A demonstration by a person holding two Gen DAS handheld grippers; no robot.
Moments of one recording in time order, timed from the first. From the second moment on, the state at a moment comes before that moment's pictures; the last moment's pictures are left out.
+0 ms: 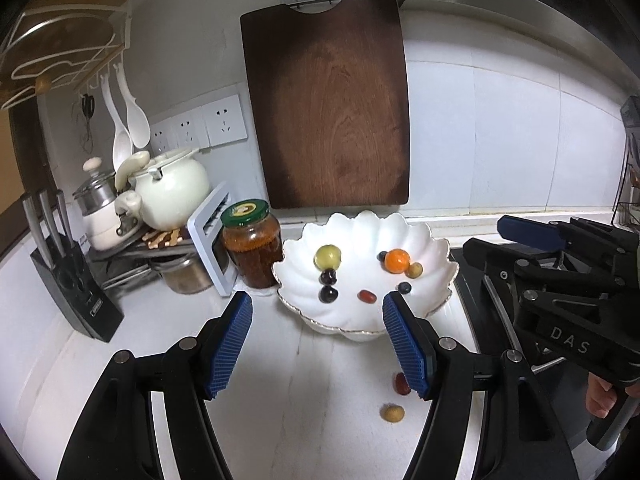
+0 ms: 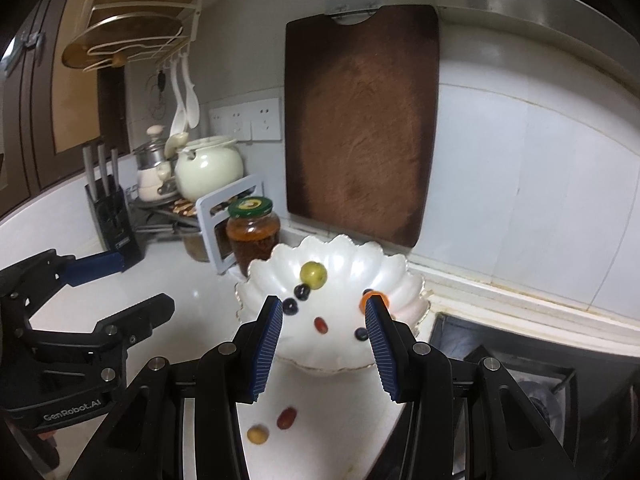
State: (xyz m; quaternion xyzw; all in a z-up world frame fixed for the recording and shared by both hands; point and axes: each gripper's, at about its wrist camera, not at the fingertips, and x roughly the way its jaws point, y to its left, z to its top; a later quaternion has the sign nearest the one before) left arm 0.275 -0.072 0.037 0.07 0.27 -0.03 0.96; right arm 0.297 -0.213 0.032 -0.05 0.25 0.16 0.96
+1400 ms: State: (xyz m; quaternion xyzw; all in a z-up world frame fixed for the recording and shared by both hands) left arm 0.252 -0.099 -0.078 0.09 0.33 -0.06 0.94; right arm 0.312 -0.198 -0.079 -0.09 0.37 0.24 0.89
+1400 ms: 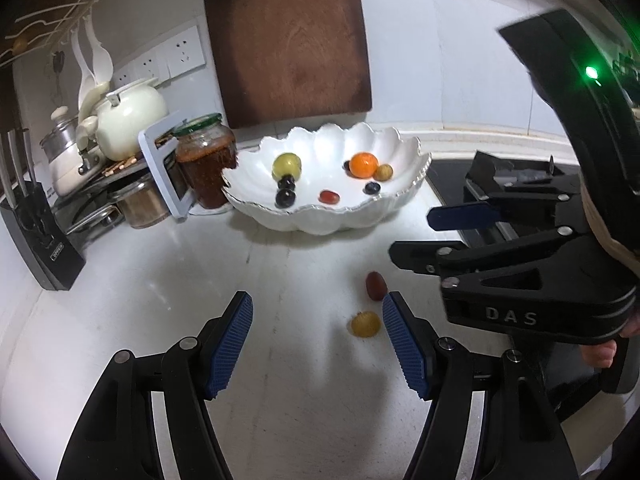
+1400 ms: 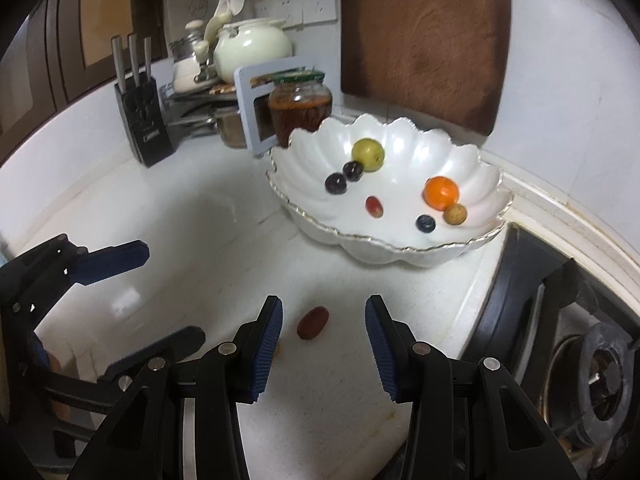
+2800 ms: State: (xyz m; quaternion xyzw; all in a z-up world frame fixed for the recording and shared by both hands) left arm 0.296 -0.123 -0.137 0.10 0.40 -0.10 0.91; right arm 0.355 -0.187 -0.139 -0.08 0.44 0.31 0.84
